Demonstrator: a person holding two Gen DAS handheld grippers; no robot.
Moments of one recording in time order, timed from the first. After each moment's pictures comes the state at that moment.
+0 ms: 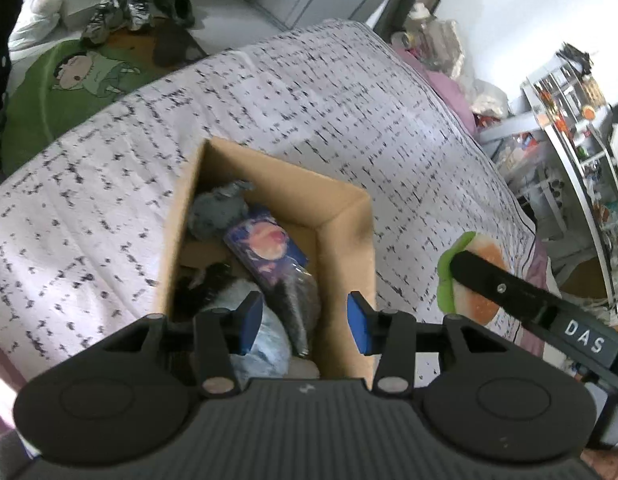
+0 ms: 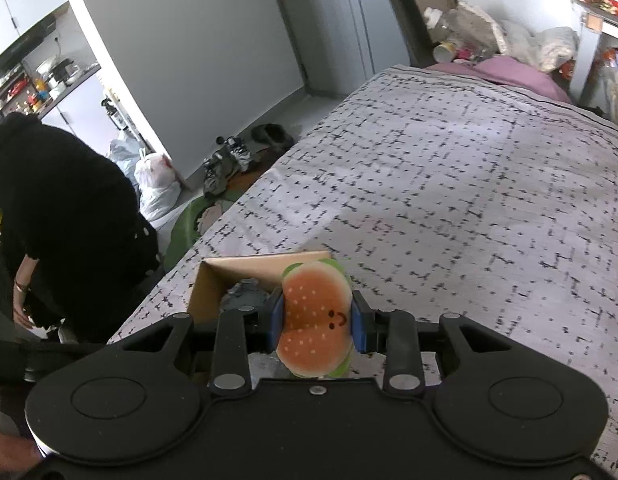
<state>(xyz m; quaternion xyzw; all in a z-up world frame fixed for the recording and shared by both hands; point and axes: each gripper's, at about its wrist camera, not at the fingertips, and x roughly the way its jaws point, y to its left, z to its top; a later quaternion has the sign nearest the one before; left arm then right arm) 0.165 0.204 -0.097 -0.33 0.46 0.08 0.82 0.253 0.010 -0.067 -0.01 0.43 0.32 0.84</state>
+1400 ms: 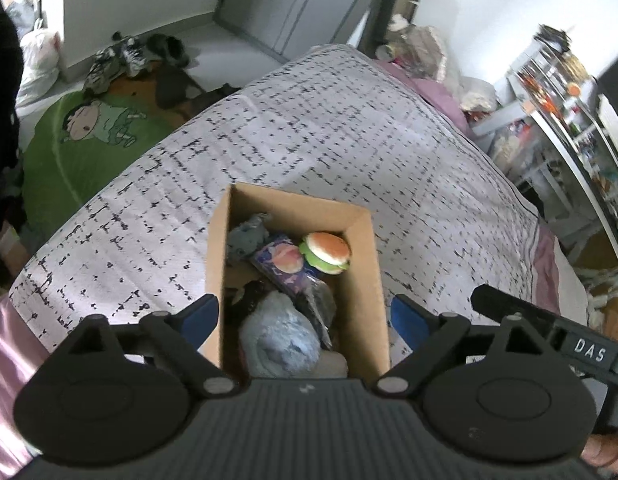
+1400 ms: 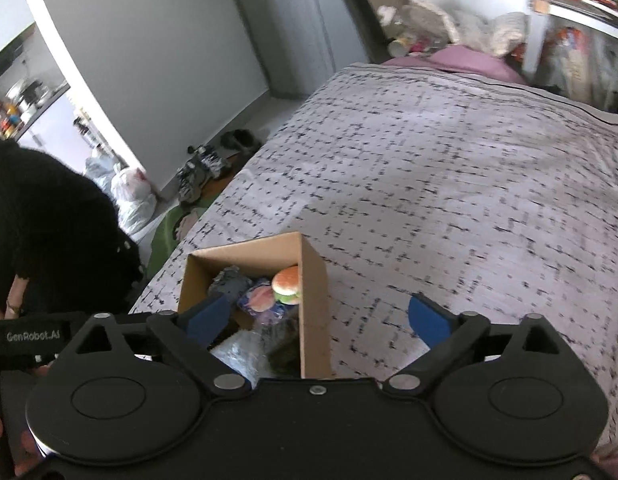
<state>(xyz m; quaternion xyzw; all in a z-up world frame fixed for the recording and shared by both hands) 0.137 0.205 -0.046 -0.26 0.46 0.07 0.85 0.220 -0.040 -0.046 0.03 0.44 0.25 0.86</state>
